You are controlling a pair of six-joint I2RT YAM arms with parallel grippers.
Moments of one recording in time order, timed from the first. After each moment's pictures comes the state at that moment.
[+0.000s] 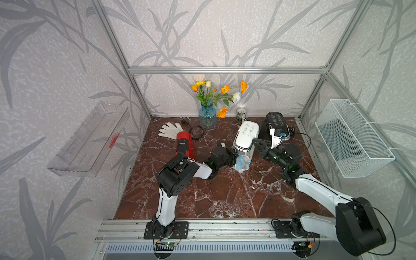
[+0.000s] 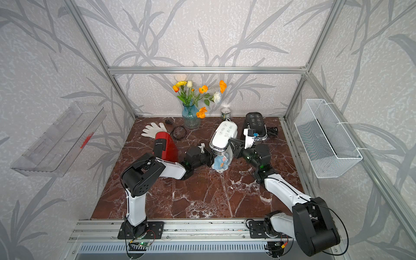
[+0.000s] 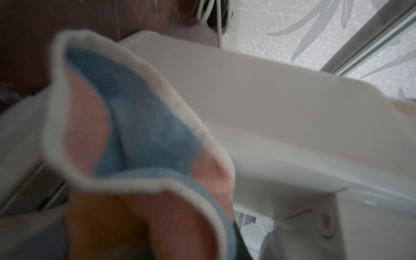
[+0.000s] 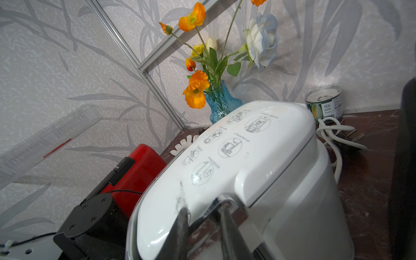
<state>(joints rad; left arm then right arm) -0.71 1.99 0.89 0.87 0.23 -1.69 0.30 1.22 0.54 0.60 -0.43 0.52</state>
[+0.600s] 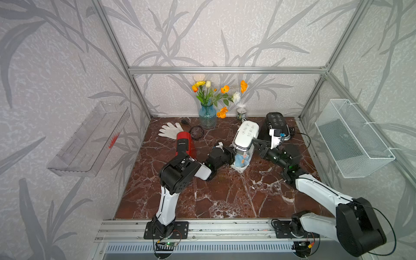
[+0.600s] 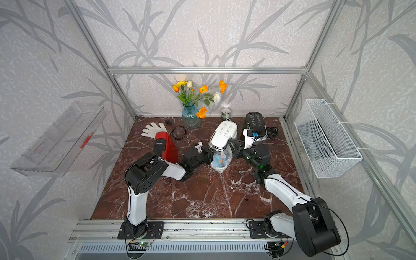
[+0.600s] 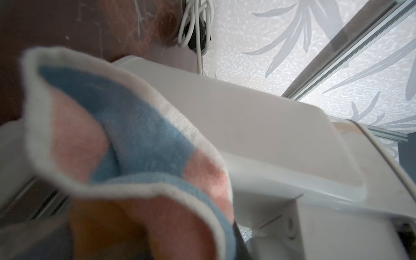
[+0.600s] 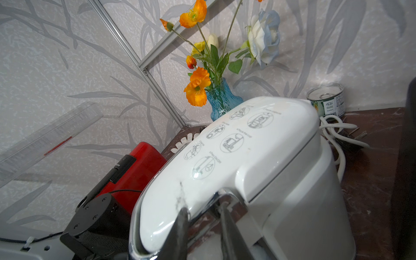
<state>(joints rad) -0.67 2.03 0.85 1.06 0.15 -1.73 0.30 1.21 0.54 0.58 -0.43 0.52</state>
